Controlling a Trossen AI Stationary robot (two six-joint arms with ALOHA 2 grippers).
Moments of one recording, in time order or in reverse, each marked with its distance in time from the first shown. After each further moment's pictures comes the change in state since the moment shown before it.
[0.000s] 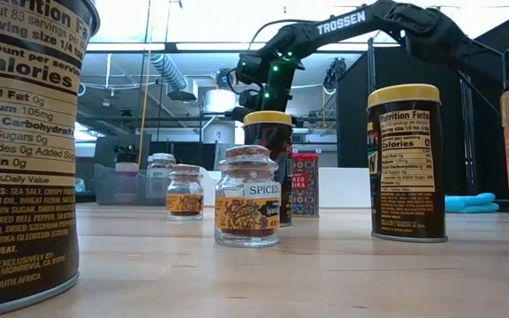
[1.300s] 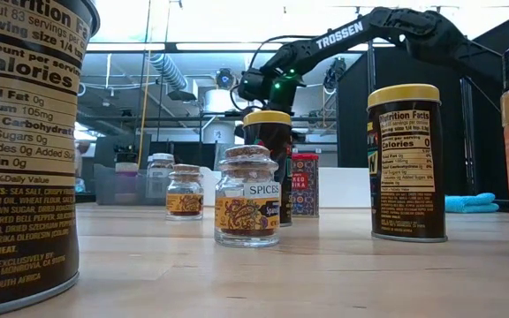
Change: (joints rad) left arm 0.000 0.000 0.000 -0.001 0.000 0.003; right arm -0.024 0.000 -0.131 0.105 -0.050 -0.027
